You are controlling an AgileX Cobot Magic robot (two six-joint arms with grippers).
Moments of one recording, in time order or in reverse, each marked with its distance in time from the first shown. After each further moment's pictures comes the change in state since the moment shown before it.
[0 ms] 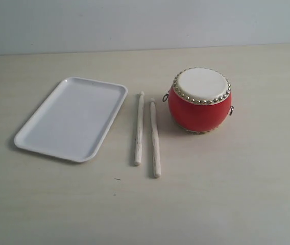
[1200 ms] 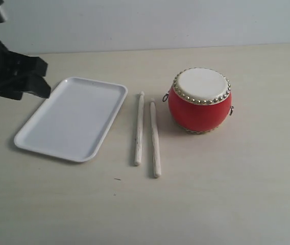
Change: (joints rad) left arm -0.383 0.863 -0.442 -0.245 0.274 0.246; right arm 0.000 0.000 0.000 0.000 0.000 0.000
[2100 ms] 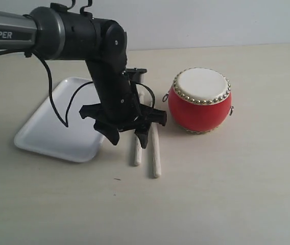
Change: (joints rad) left arm -0.390 0.656 -0.527 0.120 0.259 -0.383; right arm 0.000 0.000 0.000 0.000 0.000 0.000
